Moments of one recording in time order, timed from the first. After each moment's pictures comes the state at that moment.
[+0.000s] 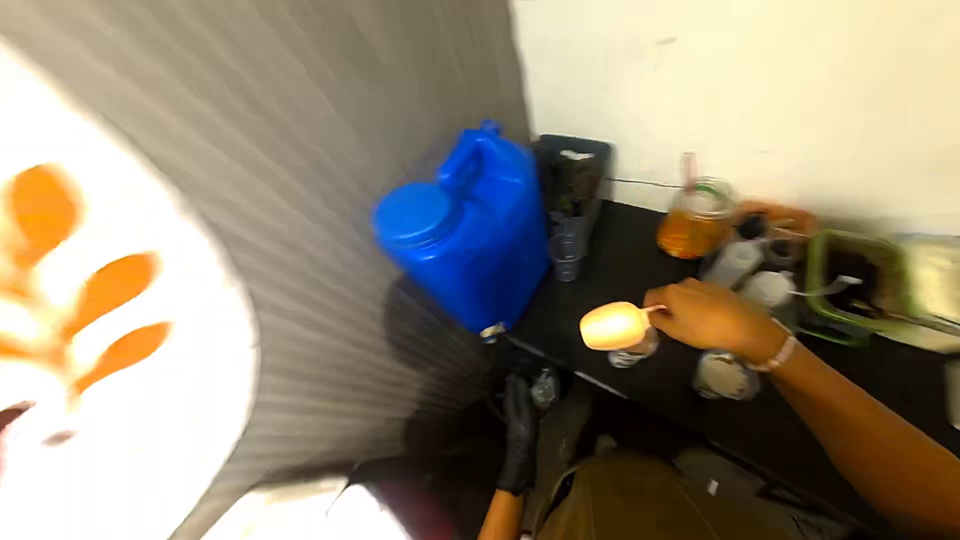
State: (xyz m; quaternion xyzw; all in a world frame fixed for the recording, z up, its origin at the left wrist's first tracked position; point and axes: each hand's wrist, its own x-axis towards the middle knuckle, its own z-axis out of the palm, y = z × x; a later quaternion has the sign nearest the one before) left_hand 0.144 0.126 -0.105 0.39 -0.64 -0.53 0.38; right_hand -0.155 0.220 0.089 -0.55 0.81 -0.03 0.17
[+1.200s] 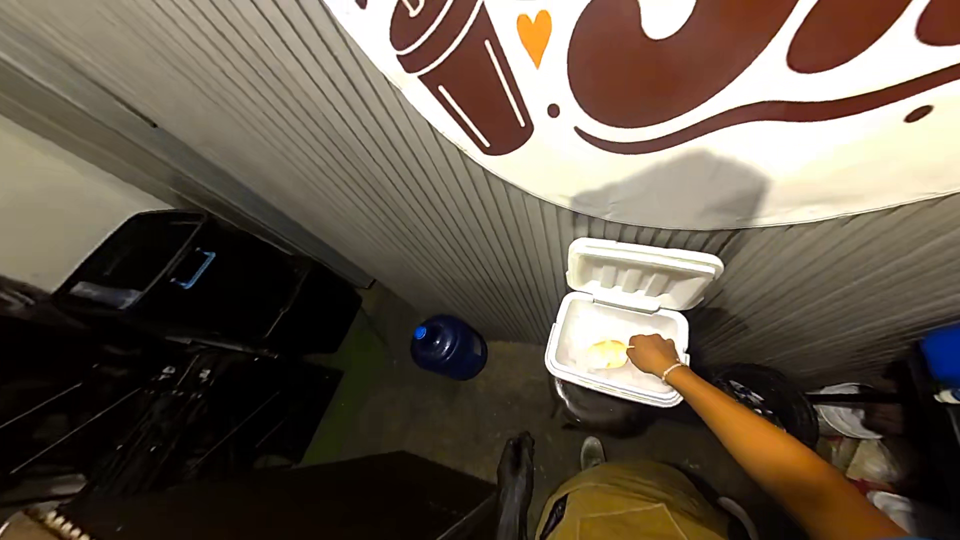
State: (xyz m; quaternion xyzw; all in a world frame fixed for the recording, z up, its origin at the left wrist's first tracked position) left_hand 0.592 0.410 -0.118 0.82 -0.07 -0.34 0.45; right_hand 0.492 0.067 -0.143 -0.83 0.45 0.20 0.28
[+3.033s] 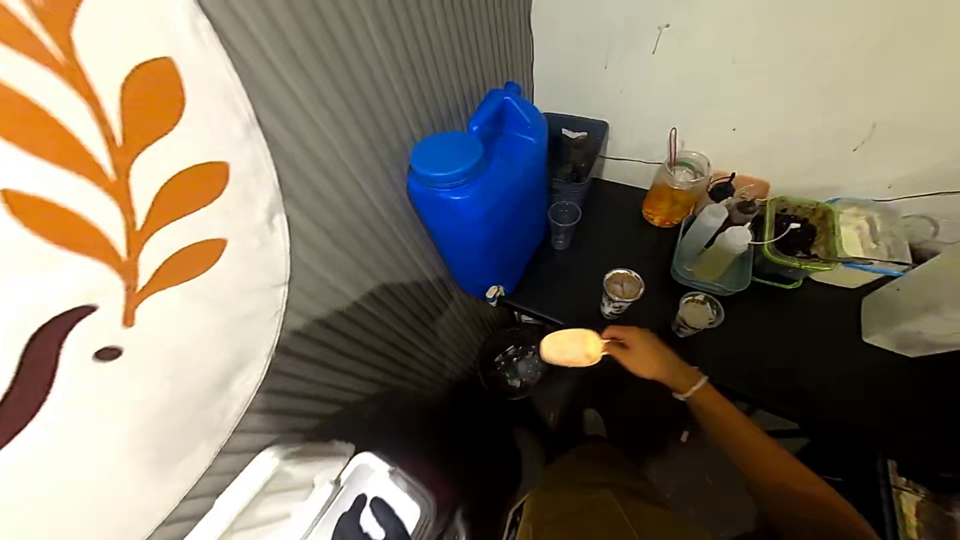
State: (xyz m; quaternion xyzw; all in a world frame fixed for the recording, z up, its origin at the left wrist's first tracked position) left_hand 0.501 0.161 -0.153 0.65 -0.66 -0.04 0.38; right_hand -0.005 0.256 -0.023 -0.46 0.81 -0.21 0.31
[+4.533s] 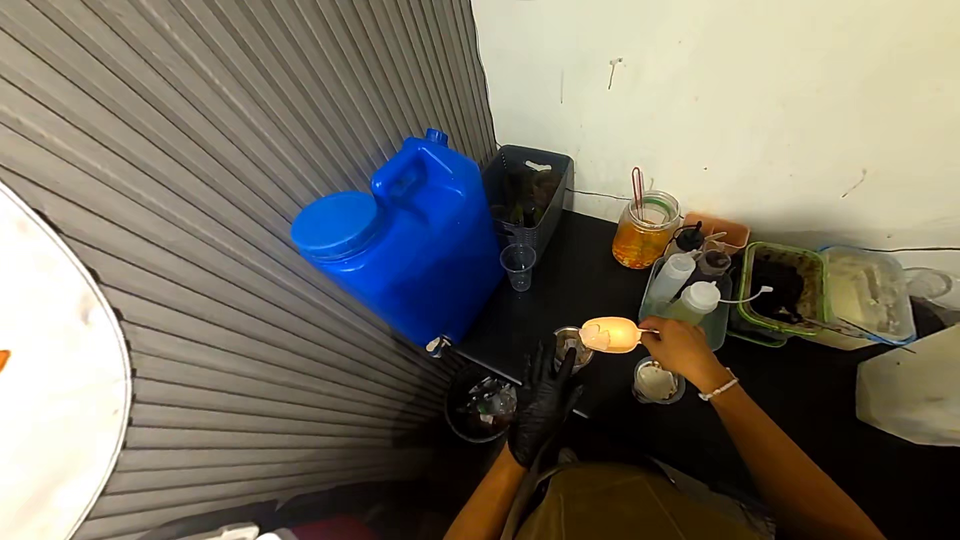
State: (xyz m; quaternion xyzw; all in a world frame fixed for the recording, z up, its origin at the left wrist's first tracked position) left_hand 0.008 0.146 -0.138 0.23 -0.95 -0.14 0.19; right_hand -0.234 0.273 -0.021 -0.39 0.89 -0.12 0.21
